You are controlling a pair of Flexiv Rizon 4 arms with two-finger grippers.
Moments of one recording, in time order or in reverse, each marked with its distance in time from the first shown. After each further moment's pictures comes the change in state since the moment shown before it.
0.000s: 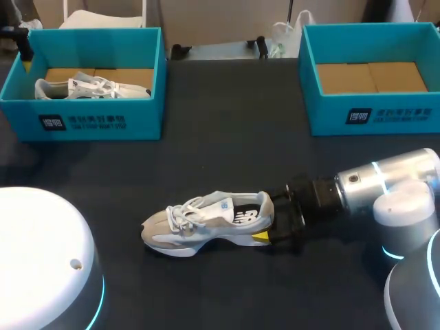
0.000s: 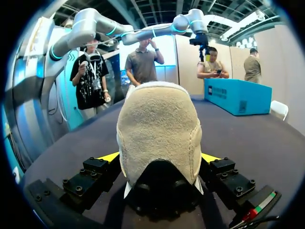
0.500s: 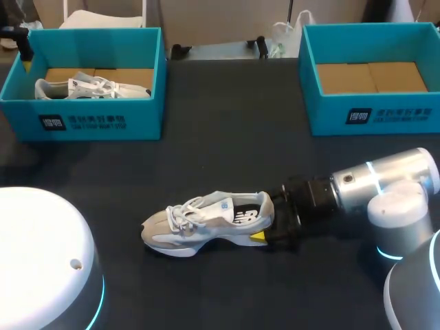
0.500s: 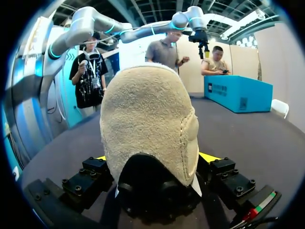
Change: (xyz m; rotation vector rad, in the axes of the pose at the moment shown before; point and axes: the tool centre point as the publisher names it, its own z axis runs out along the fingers) left arm 0.000 0.000 0.000 0.000 0.000 0.000; right arm -0.006 -0.007 0.008 0.014 0.003 0.001
